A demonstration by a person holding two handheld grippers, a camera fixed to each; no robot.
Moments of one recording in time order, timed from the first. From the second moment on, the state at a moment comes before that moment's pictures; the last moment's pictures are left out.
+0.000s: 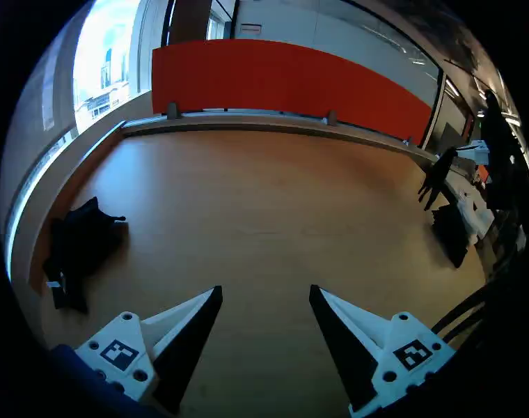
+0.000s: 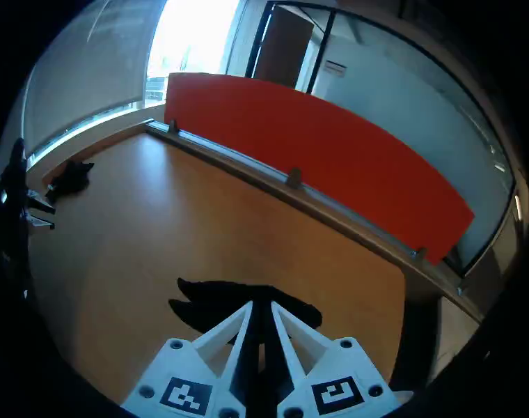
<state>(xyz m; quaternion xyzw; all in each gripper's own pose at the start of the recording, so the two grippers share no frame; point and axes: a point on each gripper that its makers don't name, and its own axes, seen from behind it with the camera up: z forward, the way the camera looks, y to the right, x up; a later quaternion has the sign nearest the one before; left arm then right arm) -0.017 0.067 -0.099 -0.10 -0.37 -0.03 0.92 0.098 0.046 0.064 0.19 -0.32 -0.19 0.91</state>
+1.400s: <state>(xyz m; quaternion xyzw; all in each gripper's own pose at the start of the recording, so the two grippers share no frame) -0.012 0.084 -0.100 -0.11 -0.37 -0.01 0.92 0.074 0.167 0.005 0.11 -0.38 -0.18 0.90</state>
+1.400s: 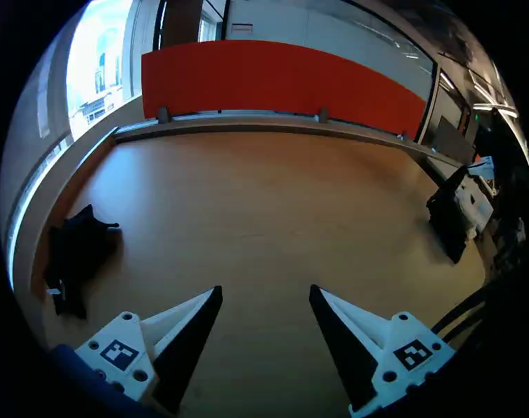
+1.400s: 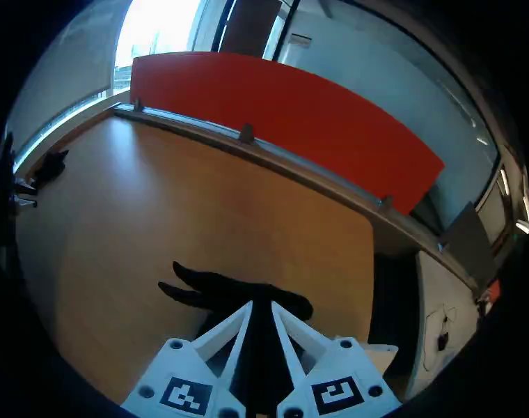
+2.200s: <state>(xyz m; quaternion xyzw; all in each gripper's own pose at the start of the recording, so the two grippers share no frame) -0.012 0.083 -0.101 -0.12 -0.37 -0.01 0.92 0.032 0.217 -0.062 0.06 -0.44 -0.17 0.88</state>
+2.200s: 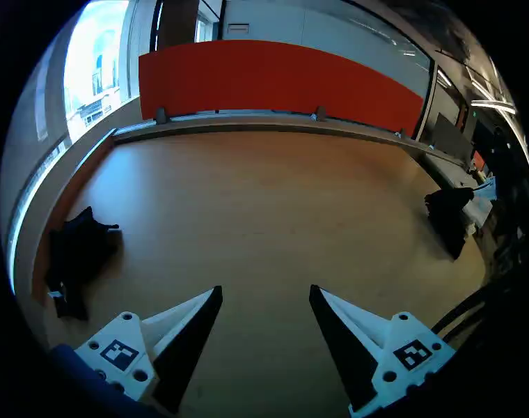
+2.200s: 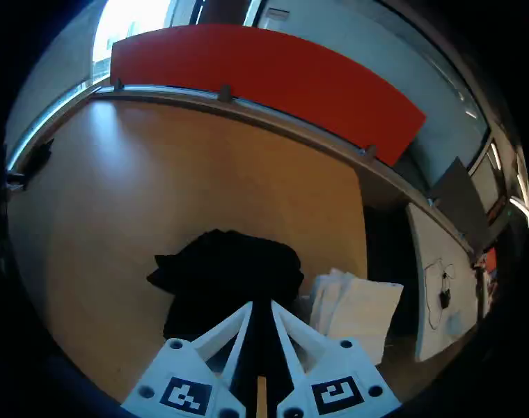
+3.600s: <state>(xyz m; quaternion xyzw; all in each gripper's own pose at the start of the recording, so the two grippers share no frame) -0.013 0.078 -0.113 -0.11 -0.37 0.01 0.92 -0.056 0.263 -0.121 0.01 -0.55 -0.12 0.83</state>
